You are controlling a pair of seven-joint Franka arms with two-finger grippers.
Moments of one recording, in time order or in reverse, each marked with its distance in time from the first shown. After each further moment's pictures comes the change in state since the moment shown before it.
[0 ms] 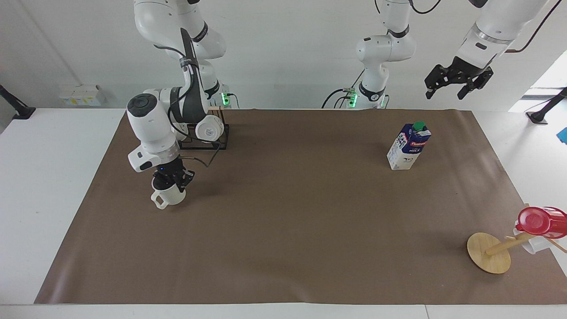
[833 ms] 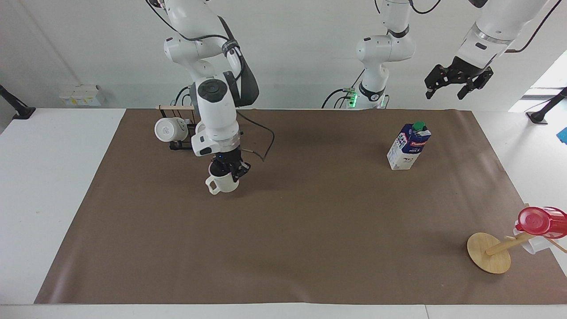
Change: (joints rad) left arm 0.000 0.000 0.000 0.000 0.000 0.000 0.000; right arm 0.307 0.009 0.002 0.095 -0.002 -0.103 0.455
